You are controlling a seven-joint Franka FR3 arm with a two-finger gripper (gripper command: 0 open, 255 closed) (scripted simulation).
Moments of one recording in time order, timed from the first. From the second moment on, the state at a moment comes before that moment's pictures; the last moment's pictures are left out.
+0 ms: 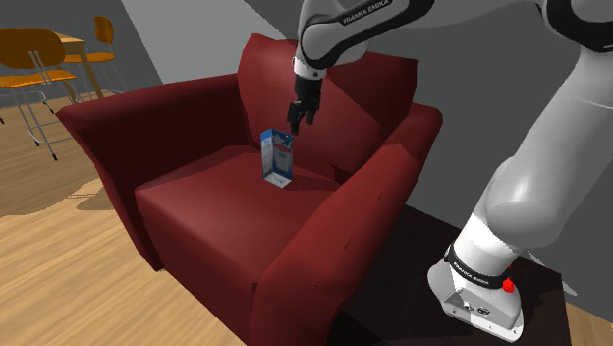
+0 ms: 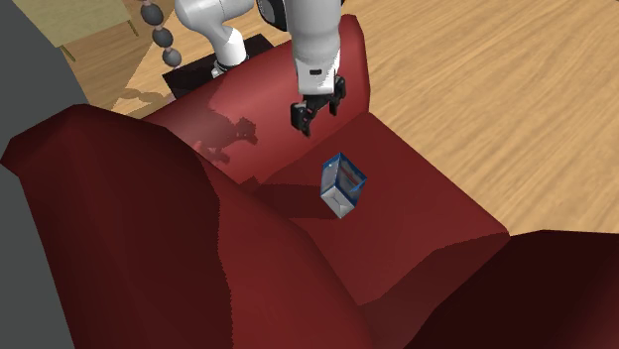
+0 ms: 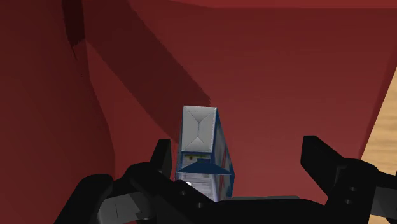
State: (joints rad) arm -0.05 -0.05 0.03 -2.09 0.03 2.13 -0.17
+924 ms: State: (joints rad) arm -0.05 0.32 0.02 -1.83 0.04 2.24 -0.18
